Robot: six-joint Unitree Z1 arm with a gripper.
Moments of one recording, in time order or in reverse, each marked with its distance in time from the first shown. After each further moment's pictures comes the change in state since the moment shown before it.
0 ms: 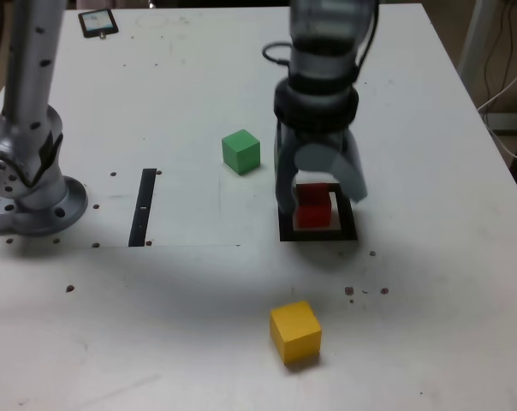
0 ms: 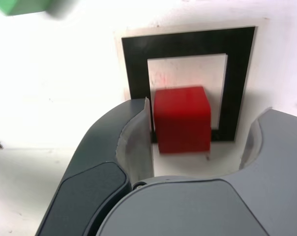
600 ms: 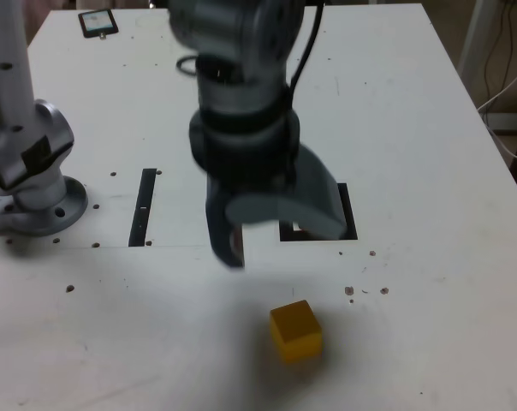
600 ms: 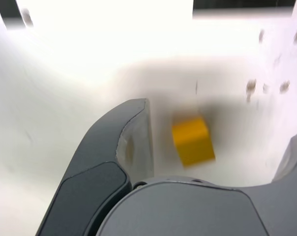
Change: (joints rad) arm -0.482 -0.088 -0.060 0.132 0.043 -0.574
